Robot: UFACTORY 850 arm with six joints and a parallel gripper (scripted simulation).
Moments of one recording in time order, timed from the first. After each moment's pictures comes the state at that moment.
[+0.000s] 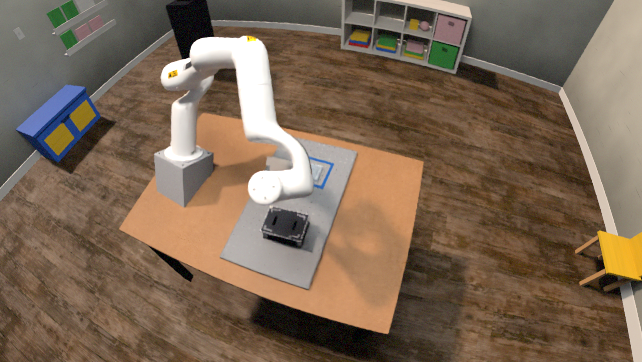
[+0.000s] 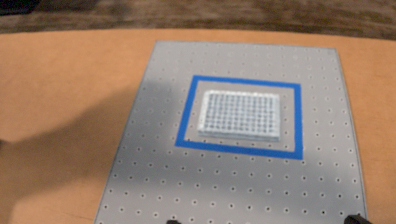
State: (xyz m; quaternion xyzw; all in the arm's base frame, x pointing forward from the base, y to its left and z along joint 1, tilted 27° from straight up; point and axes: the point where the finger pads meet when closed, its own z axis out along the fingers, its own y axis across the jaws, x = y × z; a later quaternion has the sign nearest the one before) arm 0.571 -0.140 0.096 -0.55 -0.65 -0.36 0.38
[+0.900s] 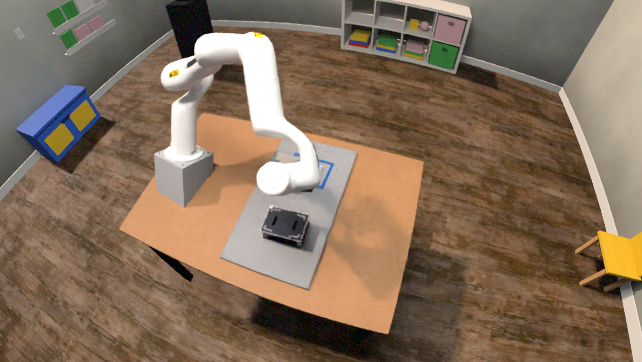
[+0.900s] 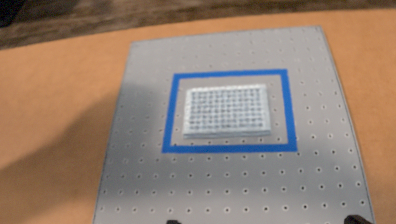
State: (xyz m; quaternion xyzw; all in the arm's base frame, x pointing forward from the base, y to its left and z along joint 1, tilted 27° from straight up) arm 0.581 -0.112 0.096 -0.60 -0.62 -0.32 0.39
